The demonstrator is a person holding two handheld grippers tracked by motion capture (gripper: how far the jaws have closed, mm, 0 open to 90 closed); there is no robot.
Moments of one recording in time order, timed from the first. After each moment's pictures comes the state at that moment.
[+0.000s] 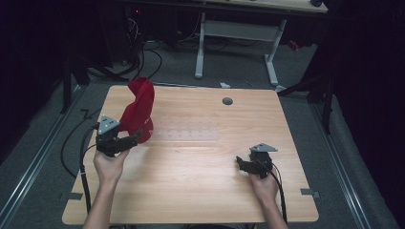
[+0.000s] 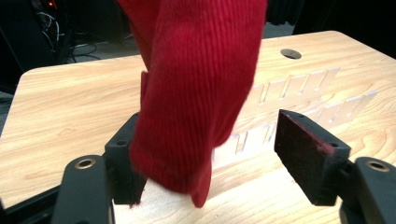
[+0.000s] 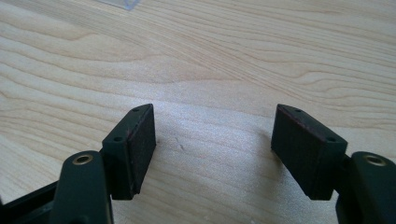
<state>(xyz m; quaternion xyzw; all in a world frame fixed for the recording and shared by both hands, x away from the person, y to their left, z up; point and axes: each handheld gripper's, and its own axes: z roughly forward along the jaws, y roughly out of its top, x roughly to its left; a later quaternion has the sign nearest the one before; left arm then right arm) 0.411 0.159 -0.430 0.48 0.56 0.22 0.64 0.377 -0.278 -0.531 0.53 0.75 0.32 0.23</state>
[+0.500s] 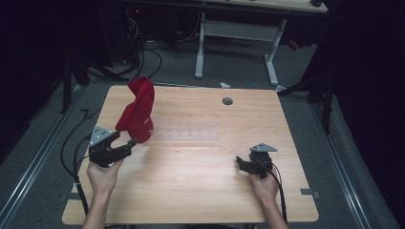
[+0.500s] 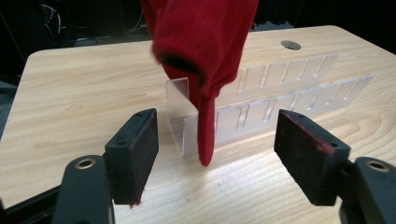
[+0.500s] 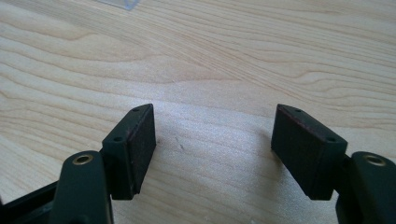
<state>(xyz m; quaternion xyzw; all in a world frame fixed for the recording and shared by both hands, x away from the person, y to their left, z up) 0.386 0.178 -0.442 0.47 0.57 0.22 0.64 0.377 -0.277 -0.531 0.53 0.75 0.32 0.23</state>
